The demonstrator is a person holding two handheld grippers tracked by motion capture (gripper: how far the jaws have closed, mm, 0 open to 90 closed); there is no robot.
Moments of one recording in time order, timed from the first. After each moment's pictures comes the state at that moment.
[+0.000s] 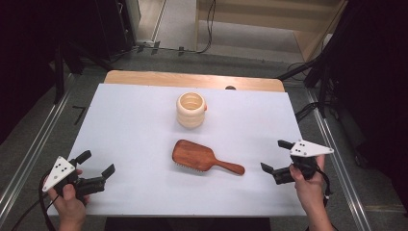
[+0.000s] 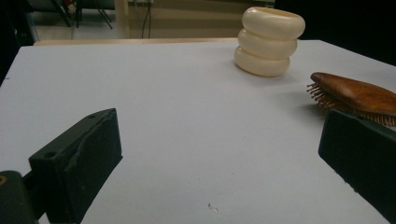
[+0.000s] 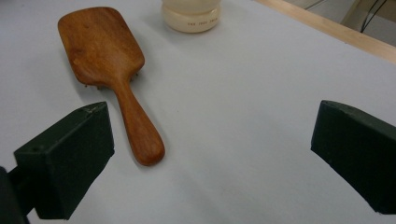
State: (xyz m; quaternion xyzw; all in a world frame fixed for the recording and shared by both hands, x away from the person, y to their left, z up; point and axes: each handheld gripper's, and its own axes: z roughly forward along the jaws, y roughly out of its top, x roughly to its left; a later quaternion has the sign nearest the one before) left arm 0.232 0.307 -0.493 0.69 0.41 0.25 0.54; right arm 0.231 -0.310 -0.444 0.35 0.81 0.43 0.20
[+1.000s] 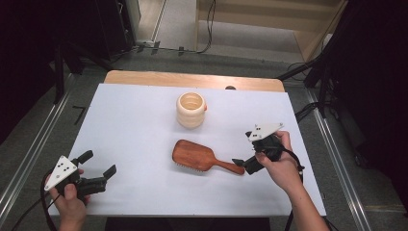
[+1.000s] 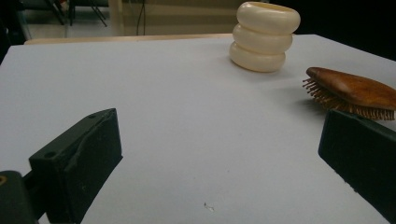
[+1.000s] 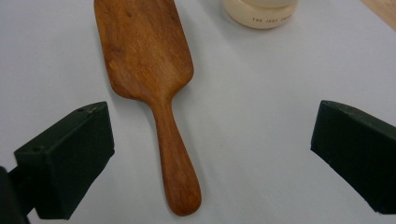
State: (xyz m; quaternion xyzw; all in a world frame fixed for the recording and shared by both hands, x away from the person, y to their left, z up) left arm 0.233 0.304 -0.493 0.70 0.41 0.25 0.54; right arm 0.280 -0.227 -0.418 0.27 0.89 0.33 0.13
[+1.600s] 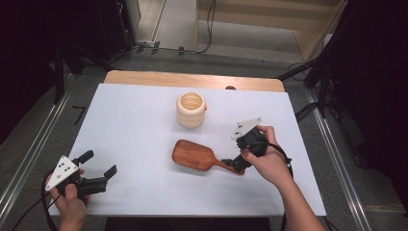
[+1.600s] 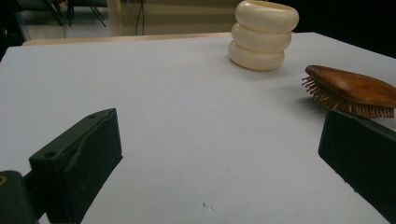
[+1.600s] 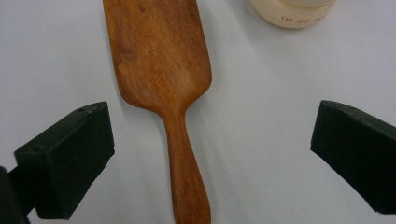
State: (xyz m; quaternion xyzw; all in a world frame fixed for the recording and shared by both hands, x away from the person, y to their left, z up) left arm 0.233 0.303 -0.493 0.70 0.40 0.25 0.53; right arm 0.296 -0.191 -0.417 0.25 0.92 0.28 0.11
